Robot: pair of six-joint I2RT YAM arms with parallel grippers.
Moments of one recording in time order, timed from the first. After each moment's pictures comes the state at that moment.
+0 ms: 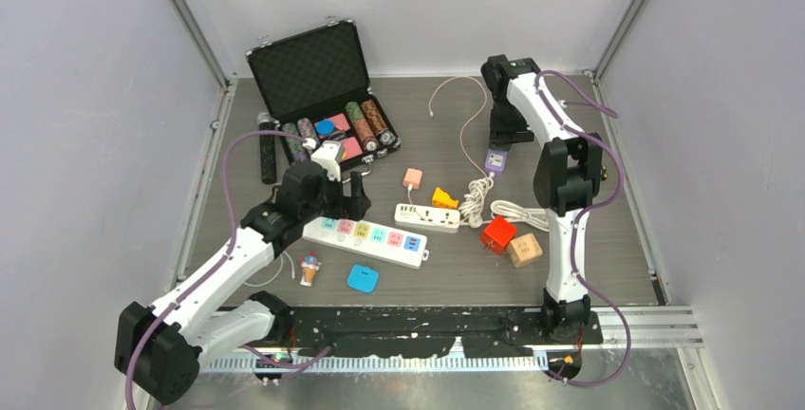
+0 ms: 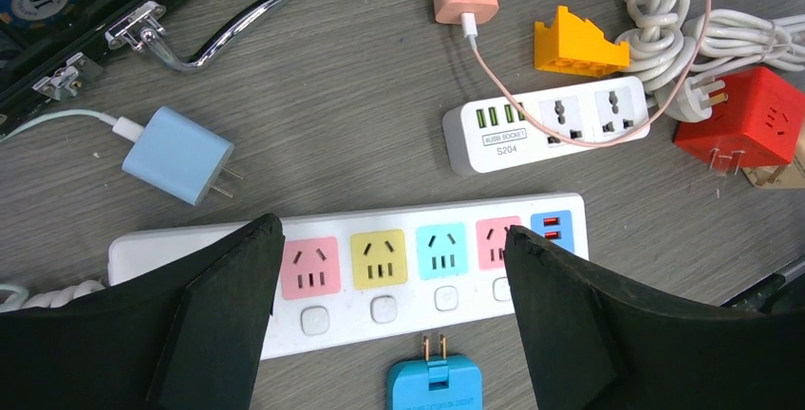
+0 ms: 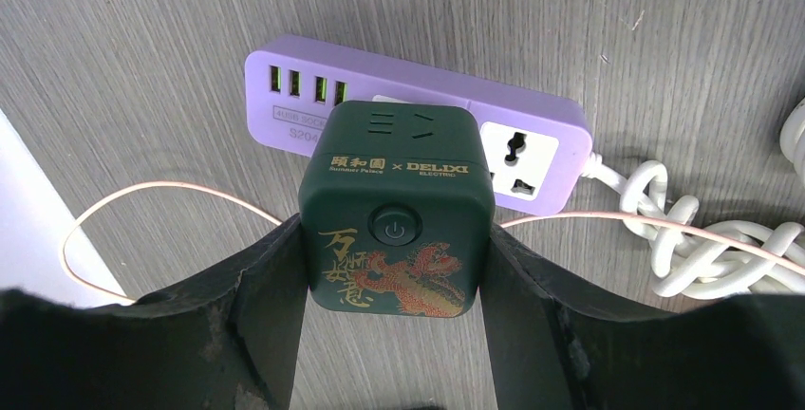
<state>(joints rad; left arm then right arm) -0.52 0.99 0.70 -0.31 0.05 -0.33 0.23 2.23 2.11 -1.35 0.38 1.96</state>
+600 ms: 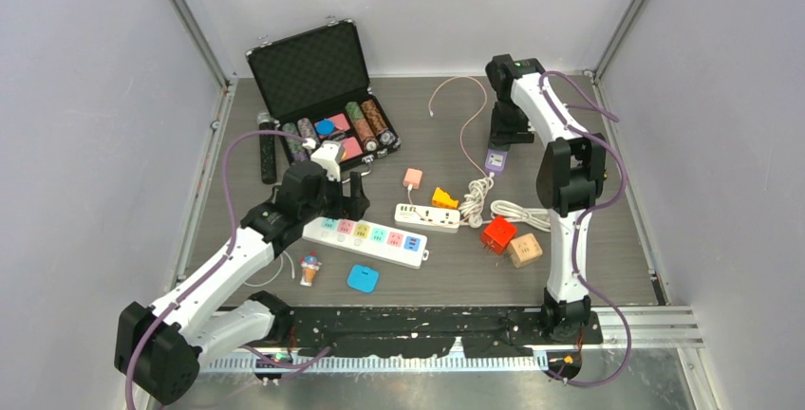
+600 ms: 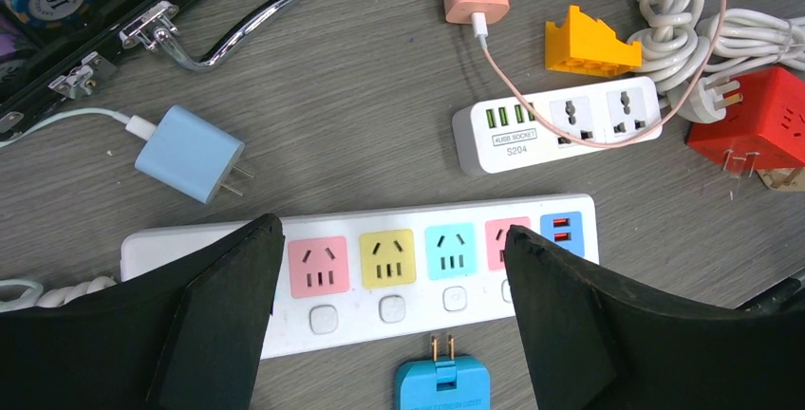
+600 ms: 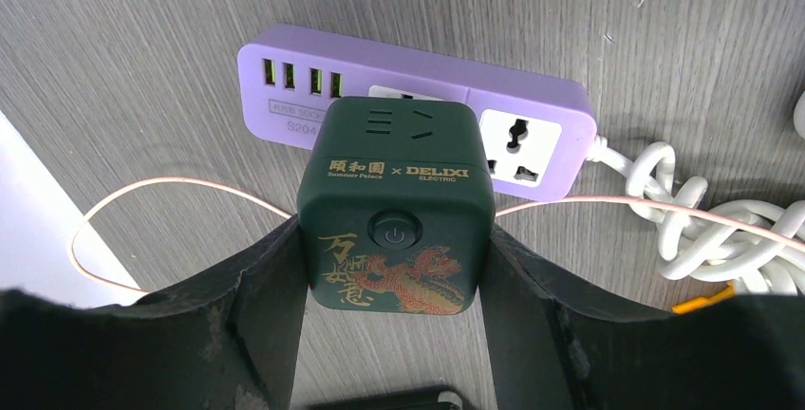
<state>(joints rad) -0.52 0.99 0.70 -0.31 0.03 -0.31 0.22 2.22 2.08 -1.32 0.32 1.97</state>
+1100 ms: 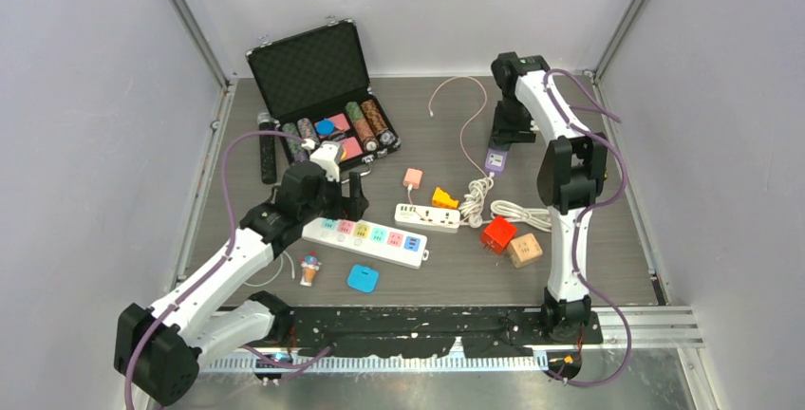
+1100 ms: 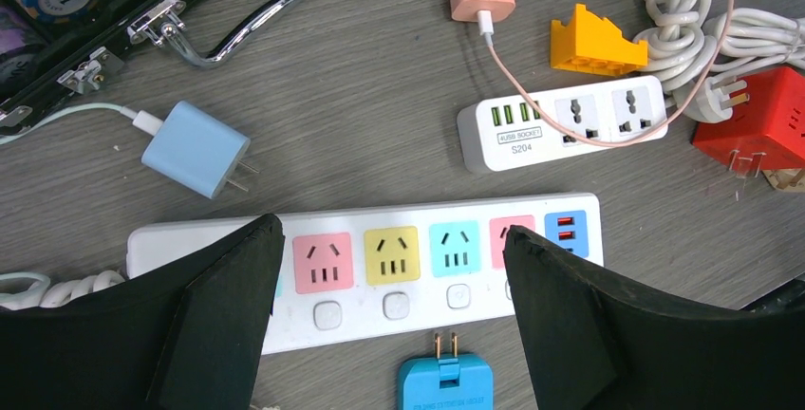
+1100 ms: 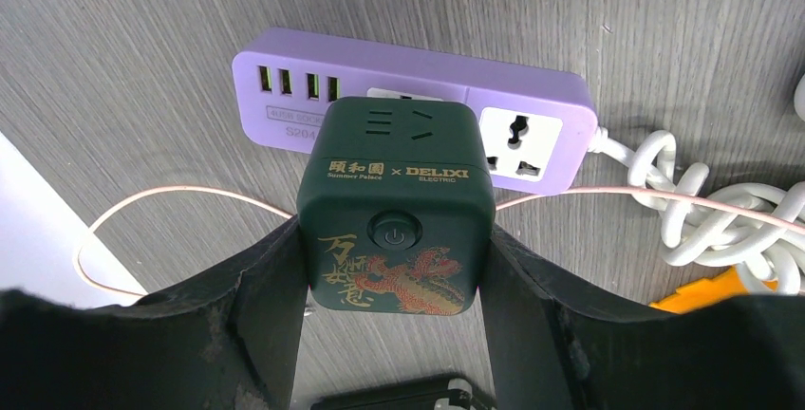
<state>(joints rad) -0.52 0.99 0.70 -0.32 0.02 -0.31 0.19 2.25 2.13 -1.36 0.27 1.98</state>
